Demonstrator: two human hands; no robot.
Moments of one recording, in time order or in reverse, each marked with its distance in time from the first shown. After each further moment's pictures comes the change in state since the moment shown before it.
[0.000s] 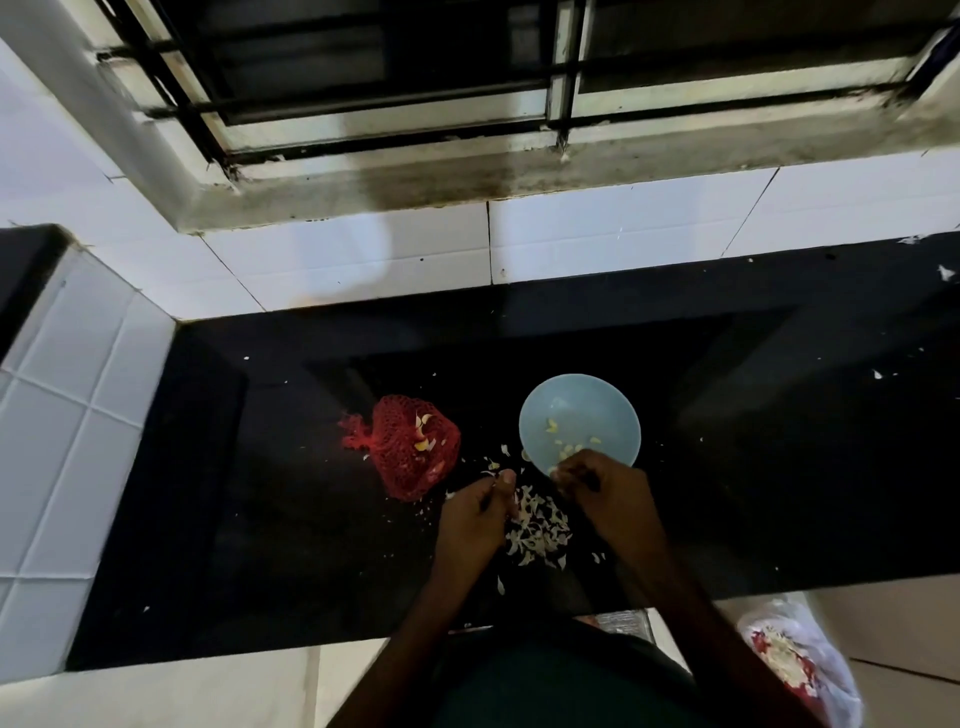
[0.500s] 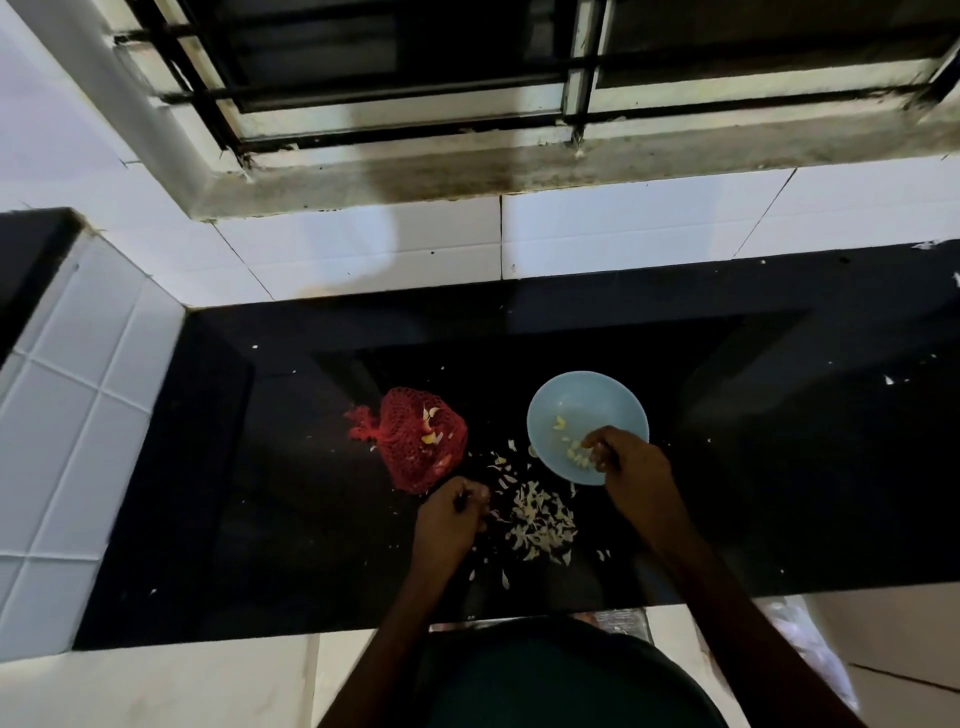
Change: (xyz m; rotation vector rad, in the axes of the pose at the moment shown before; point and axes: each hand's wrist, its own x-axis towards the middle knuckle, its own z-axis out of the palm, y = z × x) left_hand 0.009 -0.042 -0.025 0.009 0.041 -0.153; right_hand 0.028 0.016 -0.016 -0.322 0.003 -0.063
